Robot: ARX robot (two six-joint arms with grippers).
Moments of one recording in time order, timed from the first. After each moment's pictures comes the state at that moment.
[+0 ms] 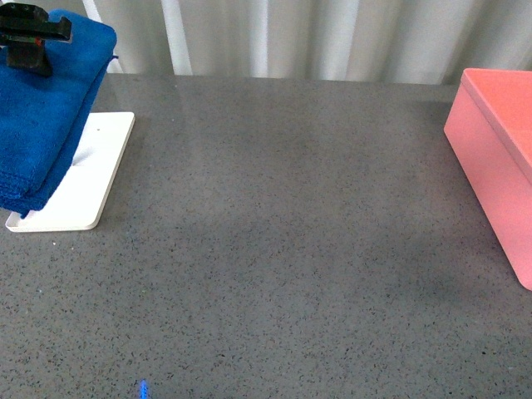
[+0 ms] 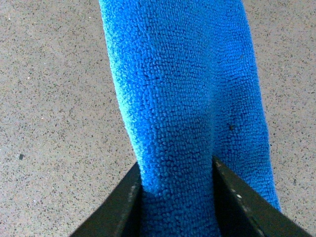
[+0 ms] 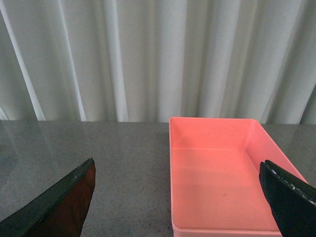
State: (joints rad) left arm 0.09 2.04 1.42 -0.20 -0.05 0.13; right arm 0.00 0.00 0.02 0.00 0.00 -0.01
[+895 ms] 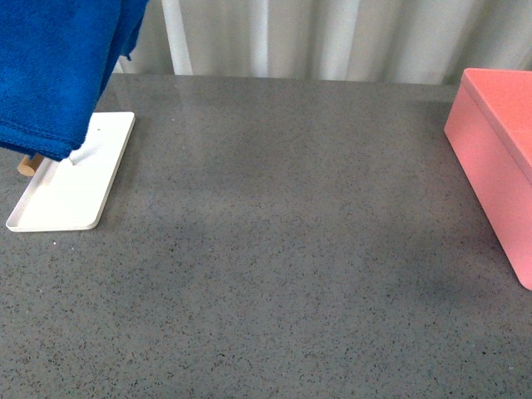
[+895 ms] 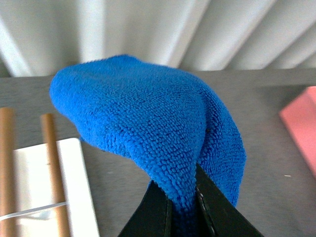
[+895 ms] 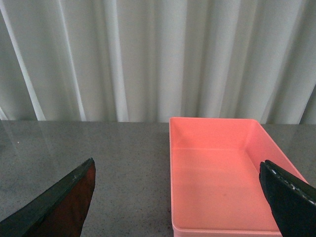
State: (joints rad) left arm 0.01 1.69 1.17 0.08 0.34 -0.04; right arm 0.00 0.00 0.02 0.00 0.00 -0.01
